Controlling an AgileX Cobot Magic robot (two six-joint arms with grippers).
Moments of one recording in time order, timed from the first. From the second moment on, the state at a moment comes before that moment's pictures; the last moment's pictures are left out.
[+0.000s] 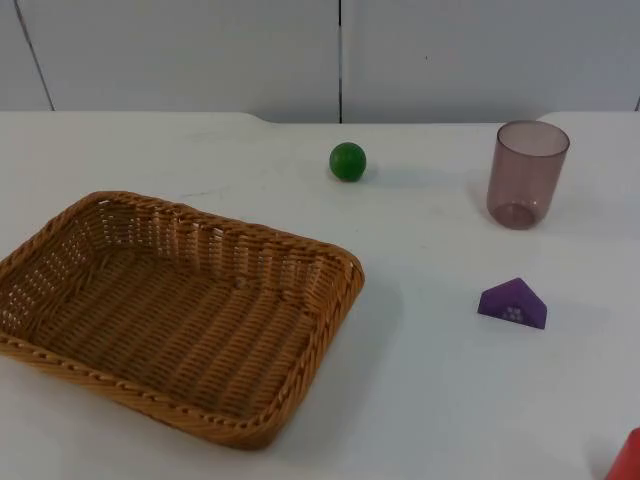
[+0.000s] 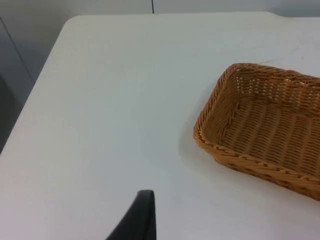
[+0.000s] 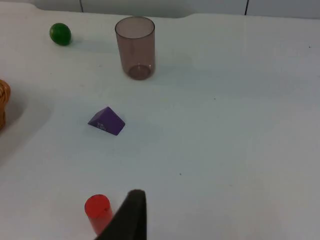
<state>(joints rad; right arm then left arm) 0.14 0.00 -0.51 -0.07 1.08 0.04 0.07 0.00 -0.50 -0.01 1.07 0.02</state>
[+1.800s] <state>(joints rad) 0.14 0.89 -0.74 -0.07 0.74 0.04 0.07 1.65 -1.14 -0.17 0.83 0.38</state>
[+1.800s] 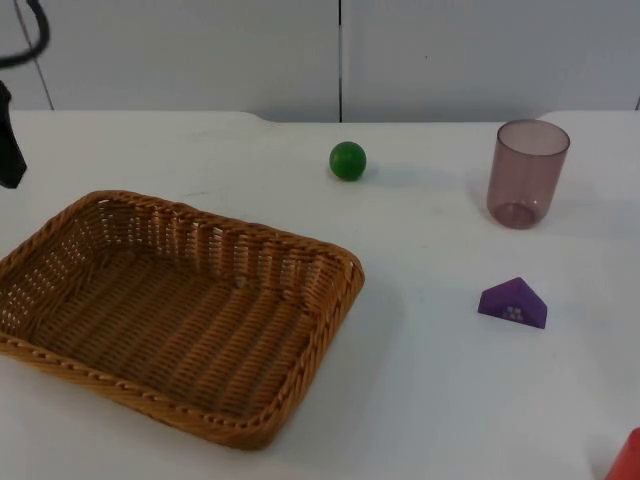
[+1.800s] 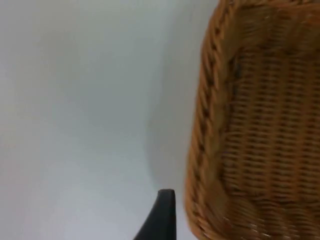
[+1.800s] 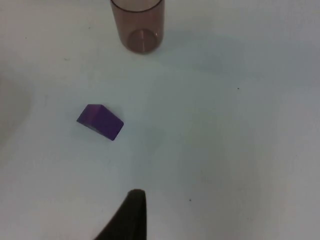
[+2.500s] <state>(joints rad) 0.14 0.89 -0.74 -0.07 0.75 0.04 0.15 2.17 -1.38 -0.36 0.88 0.78</state>
